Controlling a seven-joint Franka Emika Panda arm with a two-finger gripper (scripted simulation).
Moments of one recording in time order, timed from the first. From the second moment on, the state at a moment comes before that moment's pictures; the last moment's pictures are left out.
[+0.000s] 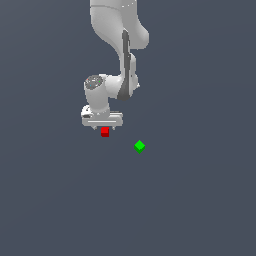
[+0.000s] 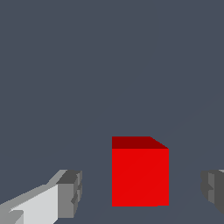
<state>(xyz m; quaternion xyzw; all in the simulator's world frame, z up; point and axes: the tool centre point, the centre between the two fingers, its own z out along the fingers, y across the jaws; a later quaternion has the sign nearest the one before) -0.136 -0.129 0.051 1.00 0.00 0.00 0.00</state>
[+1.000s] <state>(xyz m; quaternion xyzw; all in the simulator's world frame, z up) -0.136 -0.129 0.020 1.00 0.00 0.00 0.00</state>
